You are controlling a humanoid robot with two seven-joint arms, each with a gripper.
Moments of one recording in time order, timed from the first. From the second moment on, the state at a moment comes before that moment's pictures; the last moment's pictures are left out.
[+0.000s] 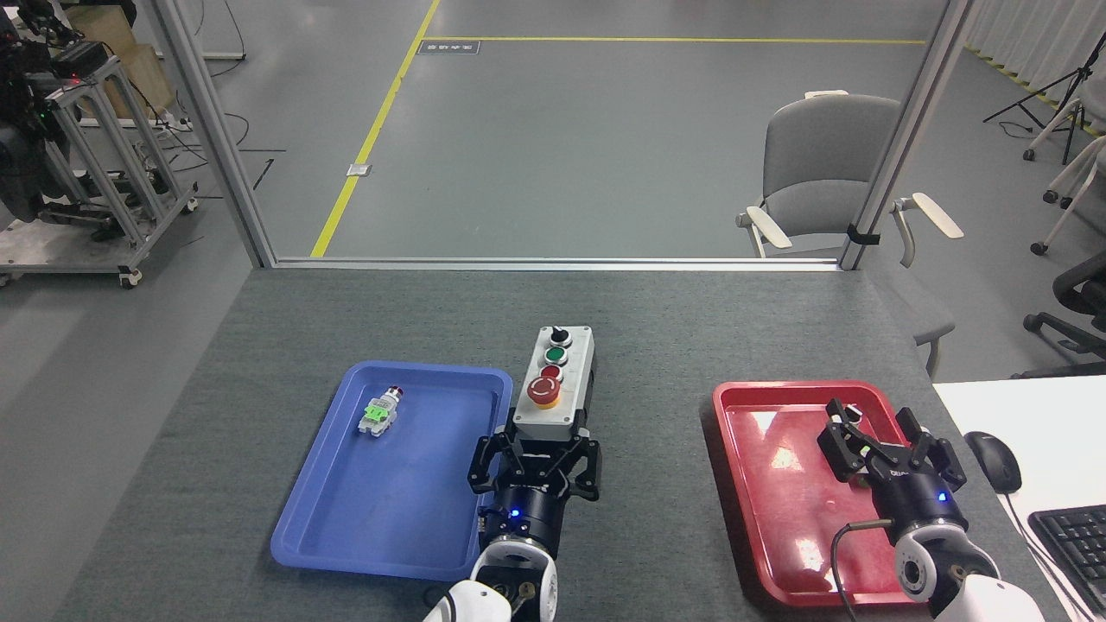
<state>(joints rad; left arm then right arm) -0.36 -0.14 -0.62 -1.14 -1.17 0.44 0.27 -0.26 -0.25 -0.09 -1.10 1.11 -0.23 -0.10</state>
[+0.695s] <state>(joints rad) -0.37 -0.14 -0.88 -1.02 -0.98 0.57 0.33 -0.26 -0.24 -0.10 -1.11 1.11 -0.23 -0.09</state>
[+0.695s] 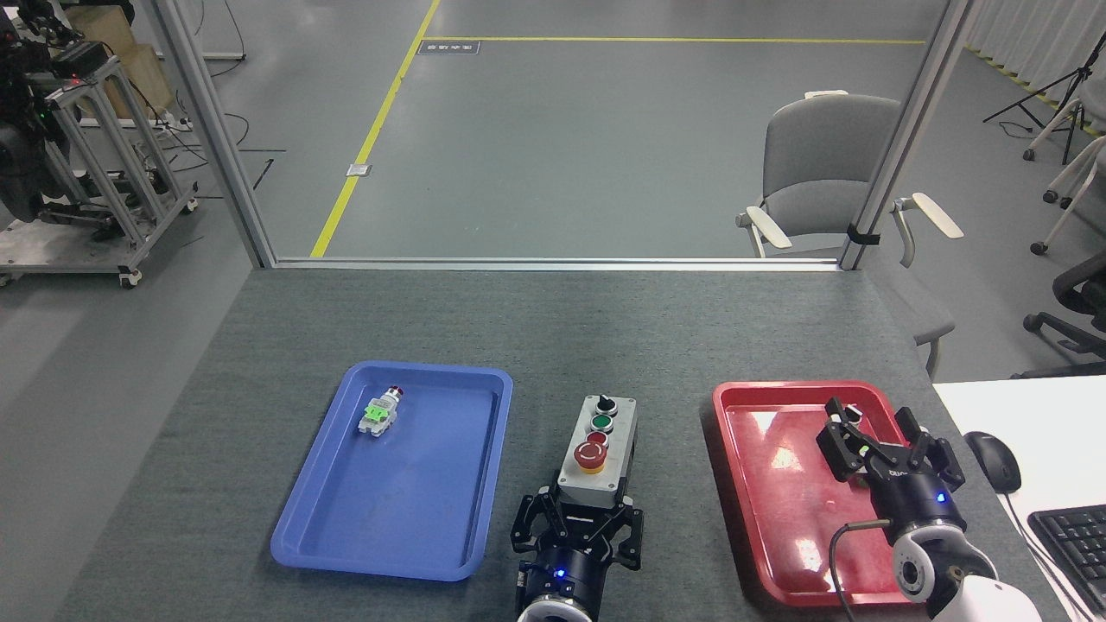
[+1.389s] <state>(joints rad) -0.38 -0.14 -0.93 -0.88 -0.96 0.44 0.37 -0.26 -0.24 -0.10 -1.11 1.11 -0.22 -0.10</state>
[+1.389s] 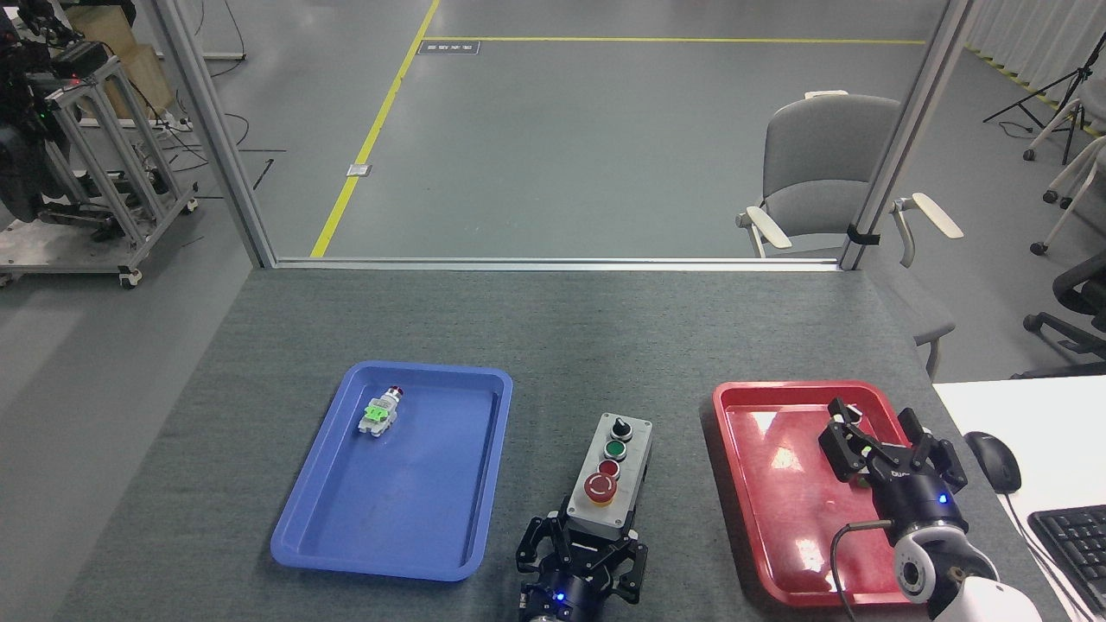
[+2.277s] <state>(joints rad) -0.51 -0.14 -1.00 -0.80 -0.88 0.23 0.28 -0.26 -0.25 -0.10 -1.11 1.11 -0.23 -0.09</state>
